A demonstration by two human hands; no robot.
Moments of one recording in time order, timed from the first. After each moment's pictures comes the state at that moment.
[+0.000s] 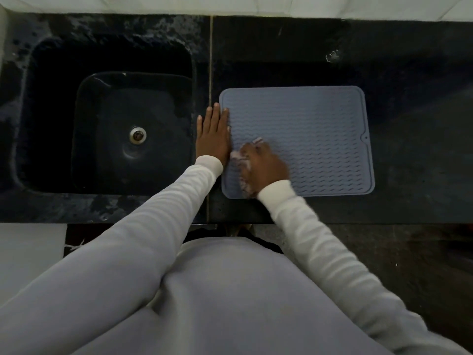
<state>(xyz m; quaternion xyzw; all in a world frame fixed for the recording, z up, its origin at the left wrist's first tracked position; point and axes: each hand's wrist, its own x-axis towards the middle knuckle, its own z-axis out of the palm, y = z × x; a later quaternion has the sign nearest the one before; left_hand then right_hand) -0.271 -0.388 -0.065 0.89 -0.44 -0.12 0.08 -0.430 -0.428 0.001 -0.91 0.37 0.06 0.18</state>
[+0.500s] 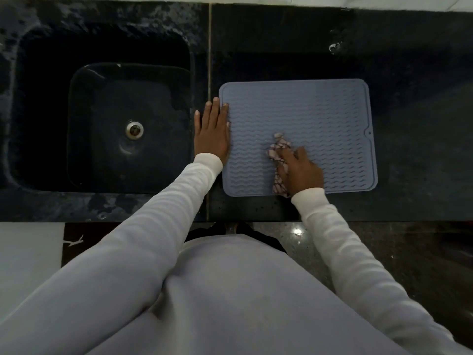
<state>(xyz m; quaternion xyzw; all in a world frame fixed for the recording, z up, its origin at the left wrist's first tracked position) -0.270 -0.385 -0.068 0.89 -0.44 -0.11 0.10 -0.497 -0.464 -0.015 -0.90 0.42 -0.01 0.15</state>
